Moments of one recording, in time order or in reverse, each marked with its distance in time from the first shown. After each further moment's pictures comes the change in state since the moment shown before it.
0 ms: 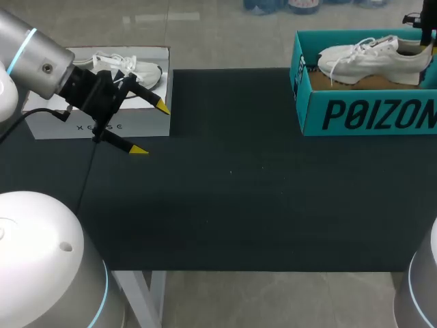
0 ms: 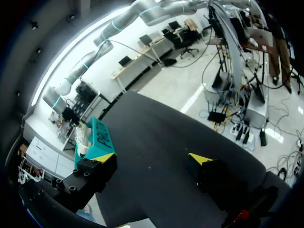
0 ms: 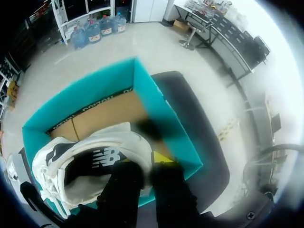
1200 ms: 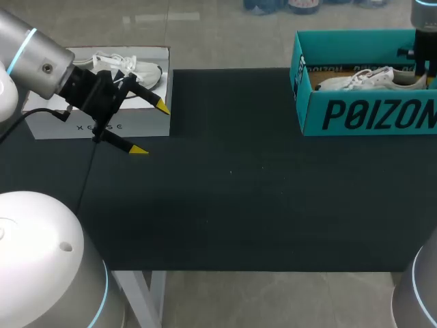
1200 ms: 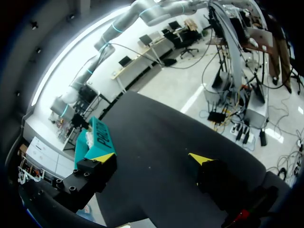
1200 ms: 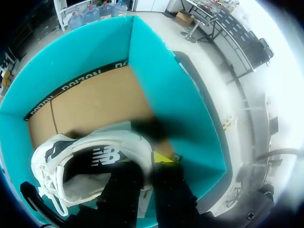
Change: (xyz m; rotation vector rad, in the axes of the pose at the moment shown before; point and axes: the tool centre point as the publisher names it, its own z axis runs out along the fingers) left arm 0.000 0.000 0.000 0.000 0.000 0.000; right arm -0.005 -0.032 0.074 0.071 -0.043 -0.050
